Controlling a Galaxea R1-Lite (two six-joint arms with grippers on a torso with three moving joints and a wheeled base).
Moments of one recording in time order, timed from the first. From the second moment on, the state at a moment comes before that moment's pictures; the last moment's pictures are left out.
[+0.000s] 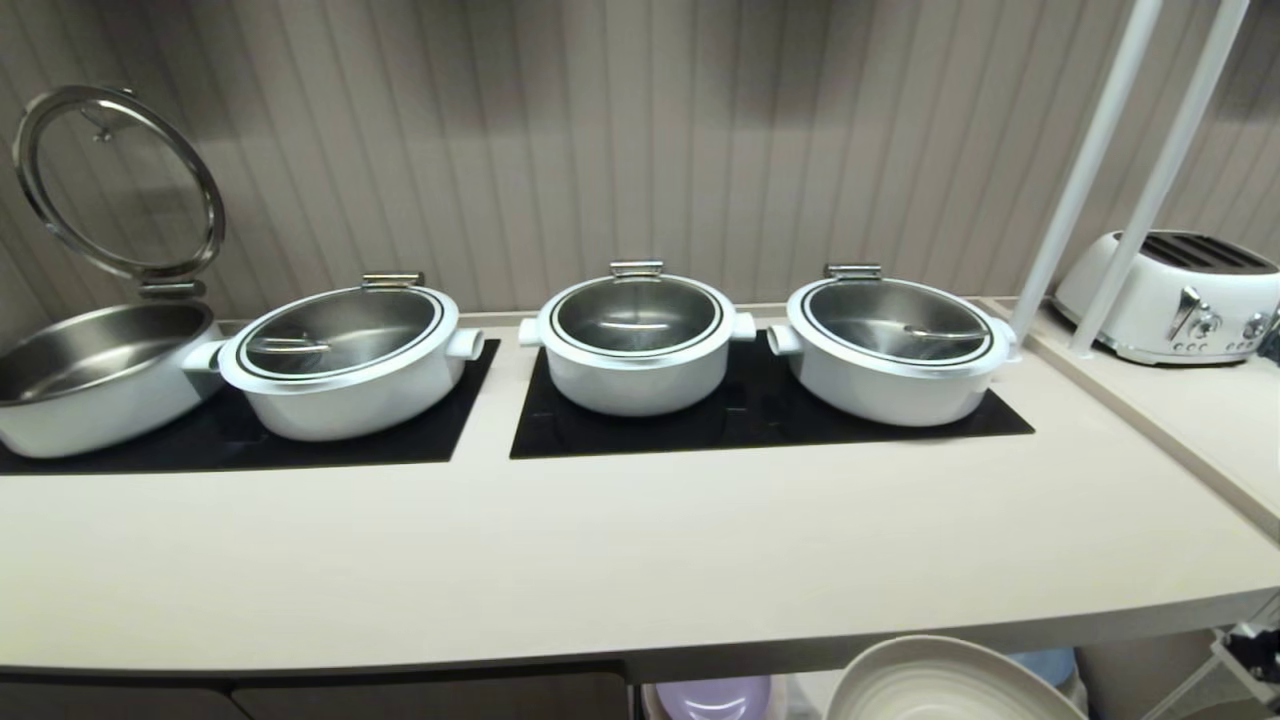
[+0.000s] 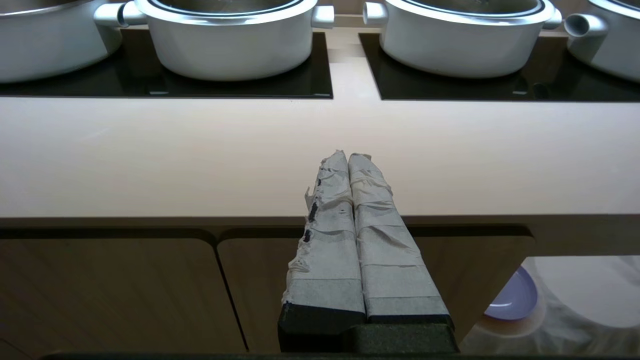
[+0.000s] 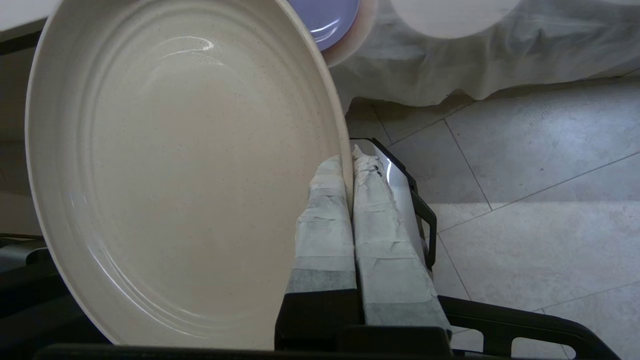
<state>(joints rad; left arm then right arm) 0.00 0.00 0.00 0.00 0.01 -0.04 0.39 1.04 -0.15 -0.04 0.02 0.51</state>
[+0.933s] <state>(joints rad) 0.00 0.00 0.00 0.00 0.01 -0.04 0.39 1.04 -0.15 -0.06 0.01 0.51</state>
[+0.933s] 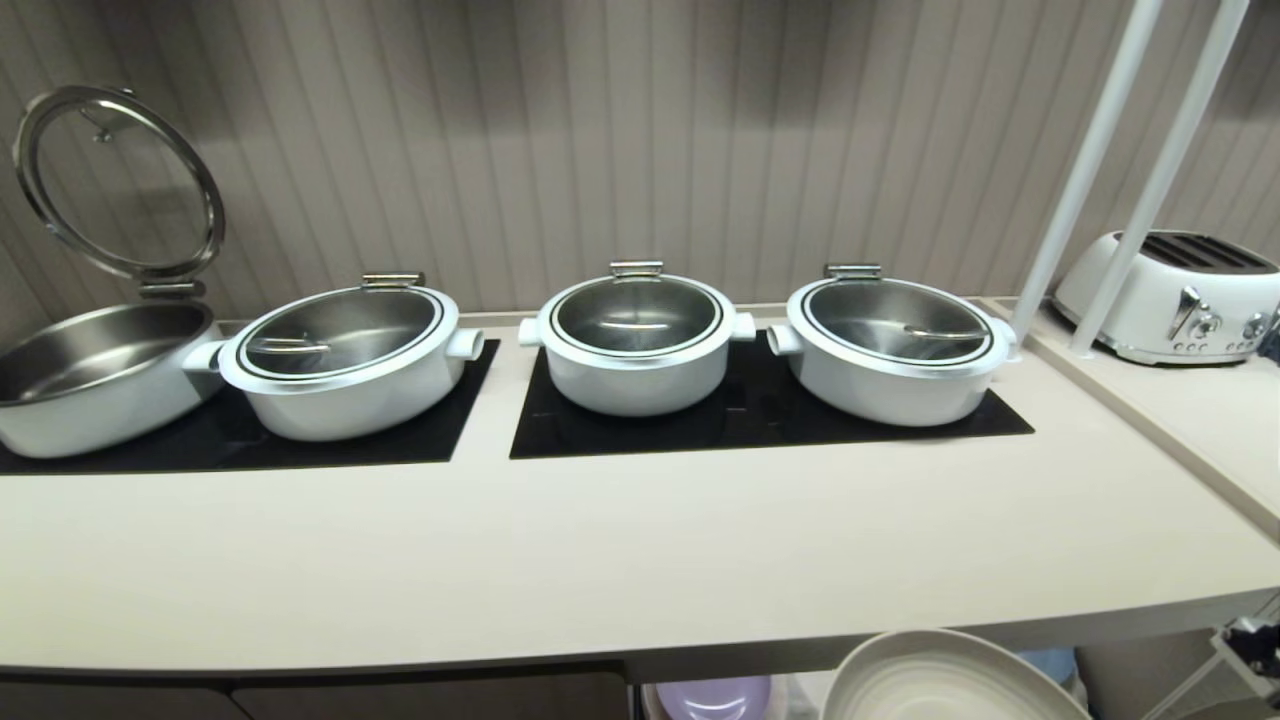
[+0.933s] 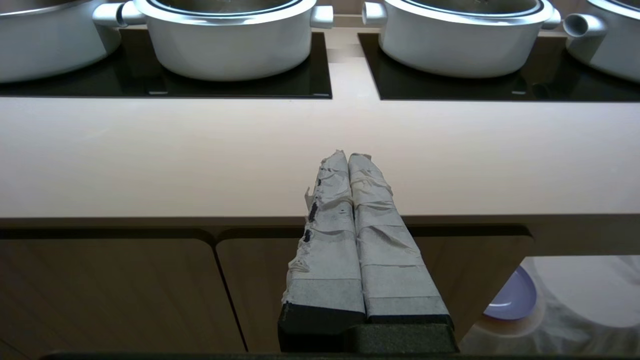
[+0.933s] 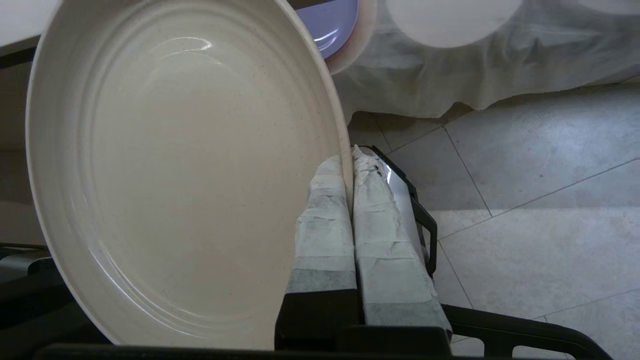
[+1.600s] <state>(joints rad) 0.00 0.00 0.00 0.00 0.01 -0.04 0.38 1.08 -0.20 -0.04 0.00 0.56</state>
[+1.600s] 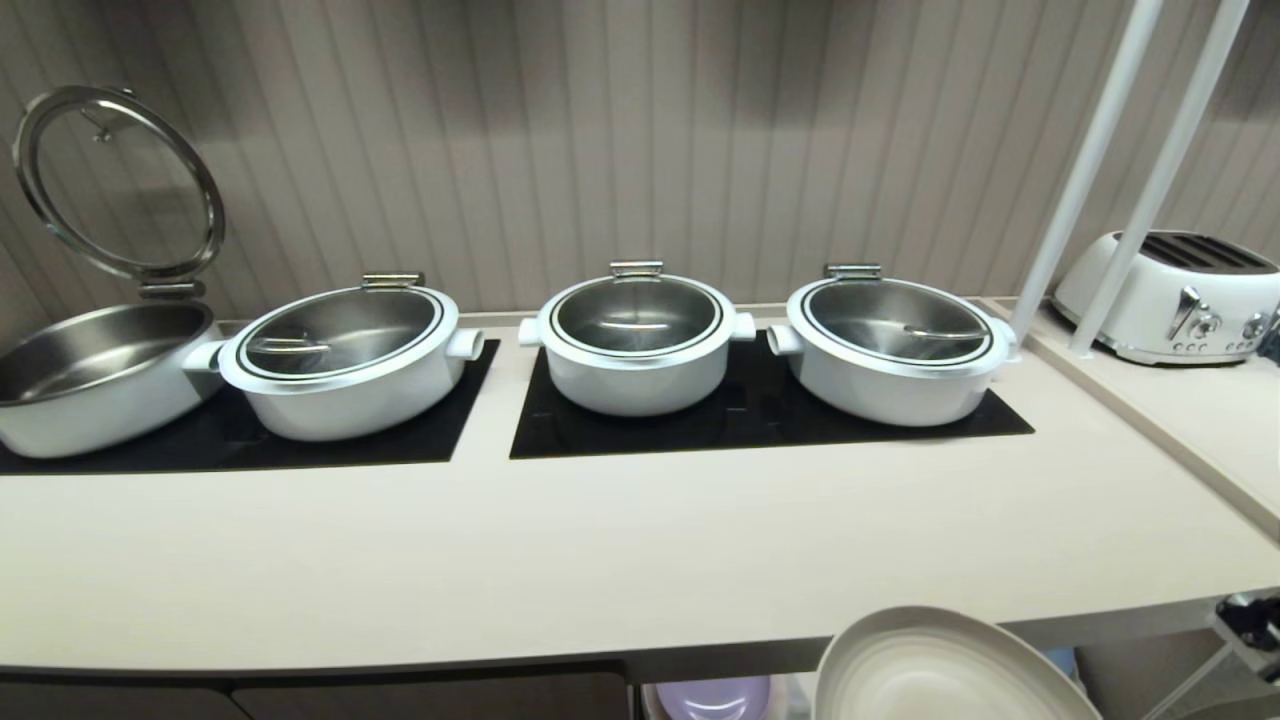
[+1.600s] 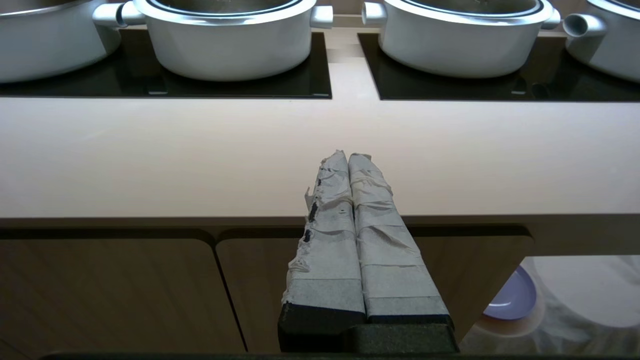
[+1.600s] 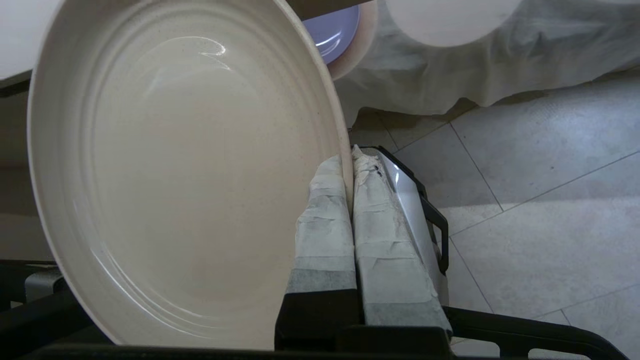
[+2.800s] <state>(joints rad) 0.00 0.00 0.00 0.00 0.01 -0.04 0.38 1.67 -0.64 -0.06 -0.25 0.76</state>
